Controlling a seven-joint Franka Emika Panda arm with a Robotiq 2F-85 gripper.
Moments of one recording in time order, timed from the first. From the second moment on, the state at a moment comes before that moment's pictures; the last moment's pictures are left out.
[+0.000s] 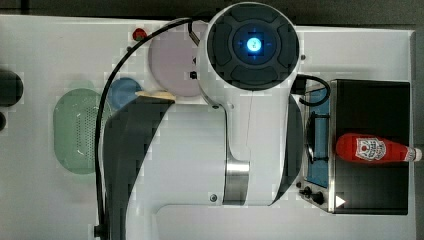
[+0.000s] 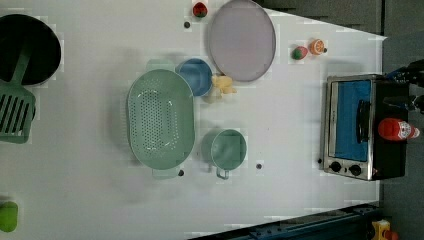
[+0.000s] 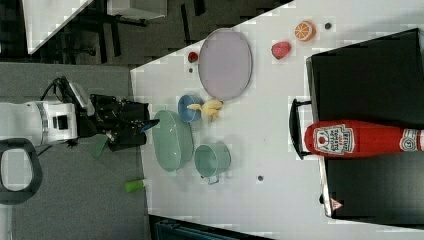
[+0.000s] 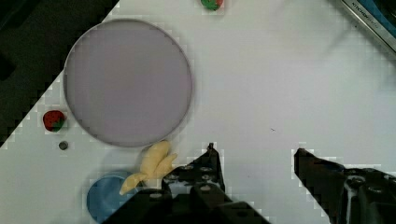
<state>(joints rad) -0.01 -0.01 -0.01 -1.76 0.01 0.21 0.06</state>
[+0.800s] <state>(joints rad) -0.07 -0.47 -0.11 -2.04 0.01 0.10 0.04</state>
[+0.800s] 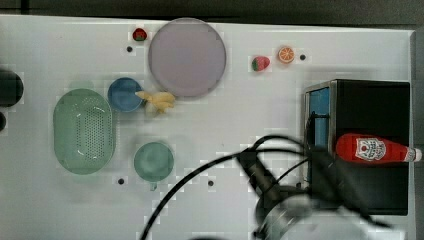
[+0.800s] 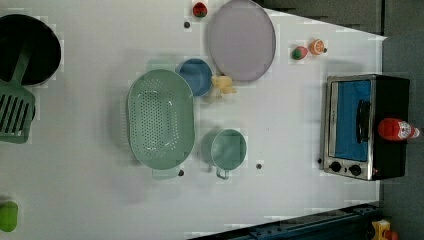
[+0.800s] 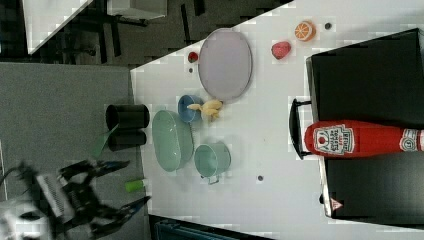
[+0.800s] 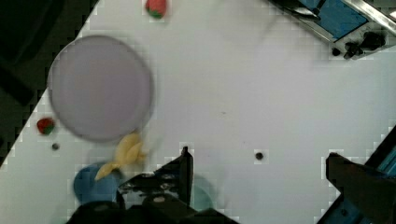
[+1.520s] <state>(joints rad) -0.09 -0.15 -0.43 -2.09 -0.05 0.49 0.03</state>
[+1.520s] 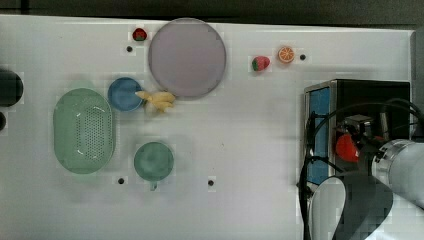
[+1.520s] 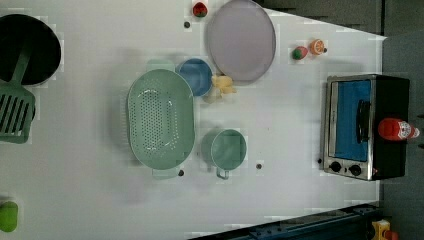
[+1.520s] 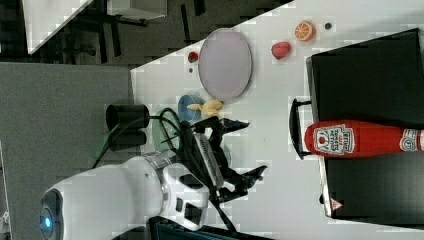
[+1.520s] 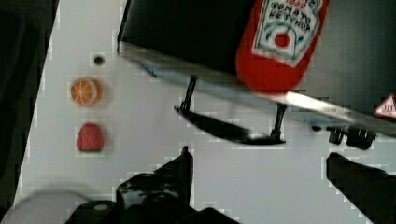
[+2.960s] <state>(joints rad) -0.10 0.15 -0.59 -2.06 0.08 0.73 0.02</state>
